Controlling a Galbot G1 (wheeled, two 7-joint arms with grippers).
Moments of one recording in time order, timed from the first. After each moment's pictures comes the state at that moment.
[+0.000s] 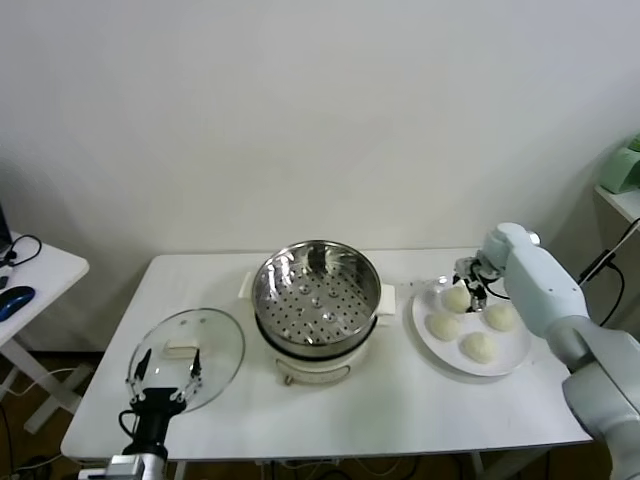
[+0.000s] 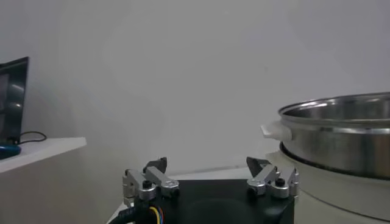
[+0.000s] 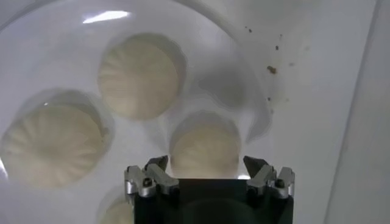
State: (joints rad) left arm 1.67 -1.49 -0.70 -1.99 -0.02 -0.13 0.02; right arm -0.03 1.13 -0.26 0.46 -0.79 0.27 -1.07
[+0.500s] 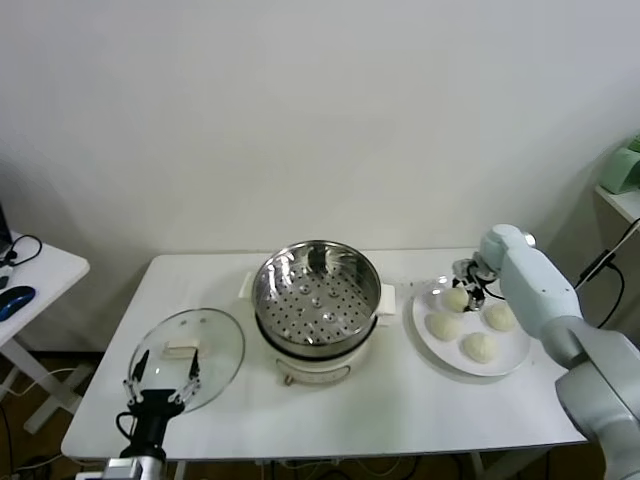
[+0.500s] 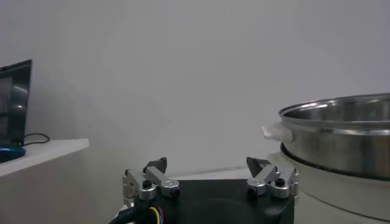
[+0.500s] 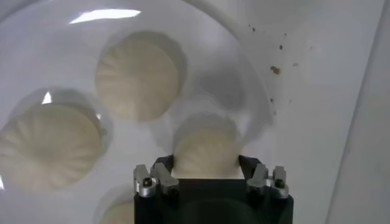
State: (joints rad) left arm 1.69 -1.49 -0.70 -2.00 -0.02 -0.13 0.02; right arm -0.03 1.15 -0.24 0.44 -0.84 0.28 -1.06
